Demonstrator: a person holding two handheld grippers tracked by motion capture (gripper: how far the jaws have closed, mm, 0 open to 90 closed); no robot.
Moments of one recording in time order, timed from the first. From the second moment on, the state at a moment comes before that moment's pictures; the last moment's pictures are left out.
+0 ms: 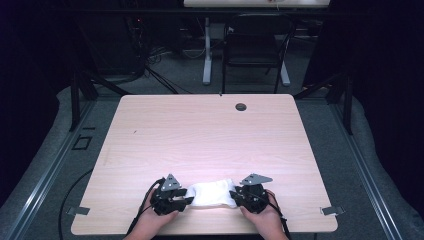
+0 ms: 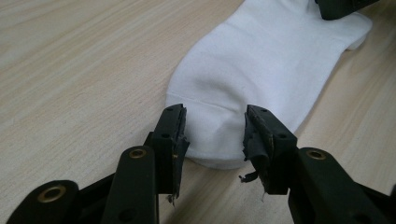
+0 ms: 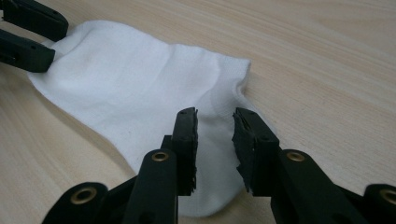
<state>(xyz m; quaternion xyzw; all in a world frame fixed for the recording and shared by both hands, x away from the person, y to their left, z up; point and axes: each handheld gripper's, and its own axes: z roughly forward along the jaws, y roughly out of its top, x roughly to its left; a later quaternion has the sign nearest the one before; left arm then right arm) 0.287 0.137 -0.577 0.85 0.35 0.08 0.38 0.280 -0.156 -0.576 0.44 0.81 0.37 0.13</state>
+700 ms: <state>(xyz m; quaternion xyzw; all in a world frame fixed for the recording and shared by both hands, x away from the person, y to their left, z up) 0.311 0.145 -0.576 0.85 0.37 0.10 0.37 0.303 -0.139 -0.576 0.46 0.80 0.37 0.13</state>
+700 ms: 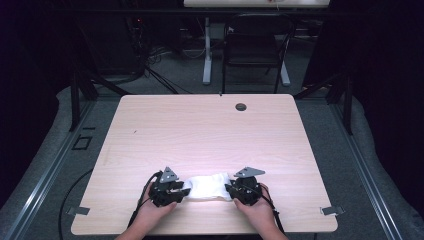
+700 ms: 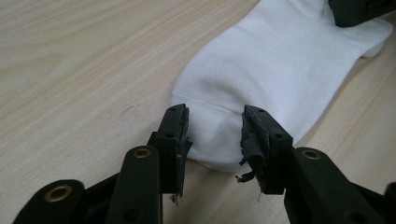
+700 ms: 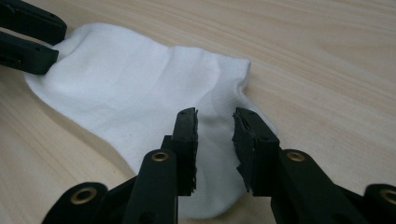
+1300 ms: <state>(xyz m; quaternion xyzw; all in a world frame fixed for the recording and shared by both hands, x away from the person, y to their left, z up) 0.316 0.154 -0.572 0.82 0.39 0.11 0.40 0.307 -0.133 -0.571 0.45 0.79 0.39 0.12</state>
